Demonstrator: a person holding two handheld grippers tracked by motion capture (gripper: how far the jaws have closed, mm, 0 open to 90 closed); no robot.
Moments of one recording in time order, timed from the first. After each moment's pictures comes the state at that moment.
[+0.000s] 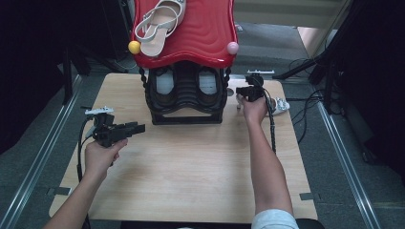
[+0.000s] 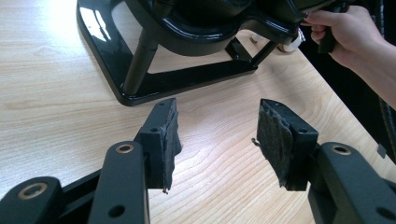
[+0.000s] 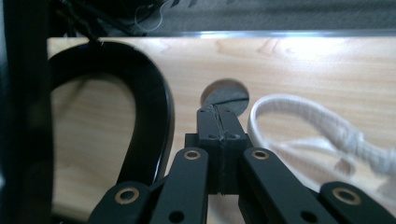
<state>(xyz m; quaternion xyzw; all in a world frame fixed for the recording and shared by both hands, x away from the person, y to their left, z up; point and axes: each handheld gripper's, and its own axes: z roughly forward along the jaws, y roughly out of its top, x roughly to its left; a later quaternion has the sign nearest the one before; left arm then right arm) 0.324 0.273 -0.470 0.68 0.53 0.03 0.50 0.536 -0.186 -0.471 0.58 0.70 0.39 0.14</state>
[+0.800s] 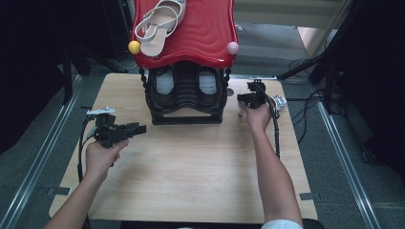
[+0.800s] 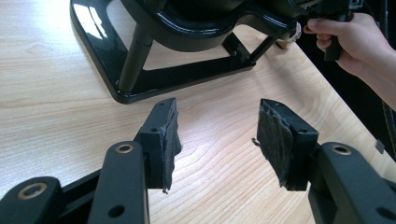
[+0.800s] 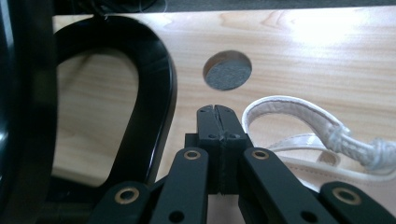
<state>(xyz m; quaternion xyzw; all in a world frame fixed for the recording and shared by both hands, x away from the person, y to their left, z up) 0.324 0.269 -0.470 0.69 0.52 0.03 0.50 0.510 -0.196 -0.477 0.58 0.71 0.38 0.11</state>
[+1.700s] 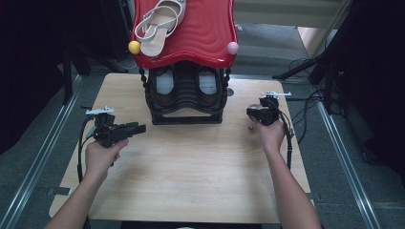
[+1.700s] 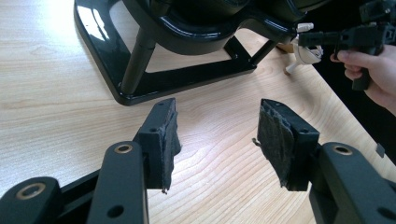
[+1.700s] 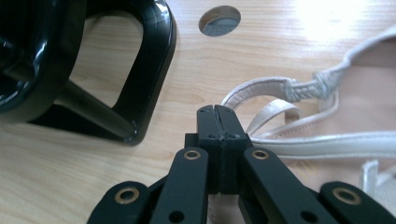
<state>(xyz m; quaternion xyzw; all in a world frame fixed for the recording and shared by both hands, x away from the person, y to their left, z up) 0.324 0.270 -0.469 0.69 0.52 0.03 0.50 0.448 -0.232 -0.480 0.57 0.72 0.39 0.11</state>
